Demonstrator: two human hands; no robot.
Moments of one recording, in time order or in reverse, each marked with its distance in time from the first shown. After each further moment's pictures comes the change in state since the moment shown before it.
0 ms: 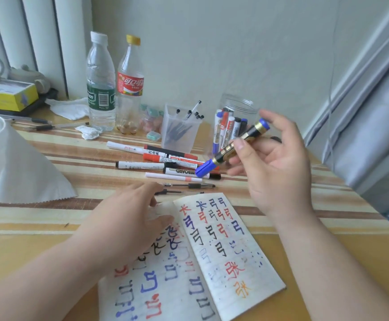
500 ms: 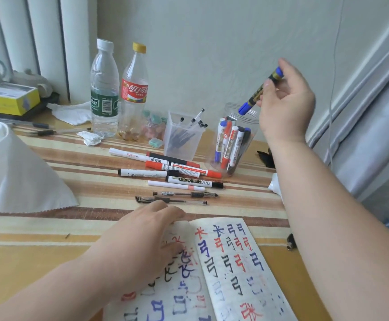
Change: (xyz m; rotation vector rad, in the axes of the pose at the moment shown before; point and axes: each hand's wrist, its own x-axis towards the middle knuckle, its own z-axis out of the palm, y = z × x) left_hand -0.004 0.006 0.007 -0.041 -0.135 0.137; right_hand 0.146 0.035 -0.001 -0.372 0.352 -0.139
